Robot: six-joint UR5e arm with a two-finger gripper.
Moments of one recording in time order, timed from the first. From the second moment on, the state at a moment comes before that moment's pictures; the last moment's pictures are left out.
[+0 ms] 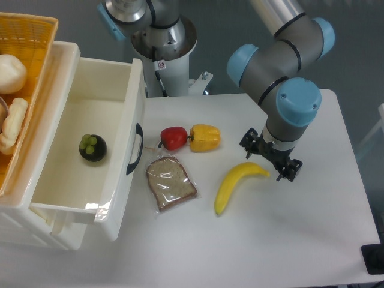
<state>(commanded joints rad) 2.65 -2.00 -1.50 -1.23 1.57 1.35</state>
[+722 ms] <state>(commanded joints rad) 2.65 -1.93 -1.66 -1.24 1.55 1.26</state>
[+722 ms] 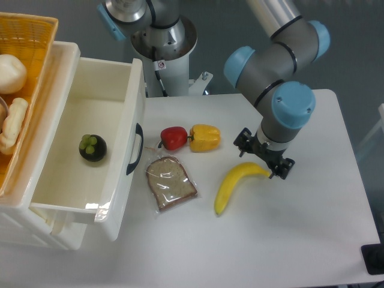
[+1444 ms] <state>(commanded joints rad) 2.52 -1.88 -1.65 -1.24 1.37 0.78</state>
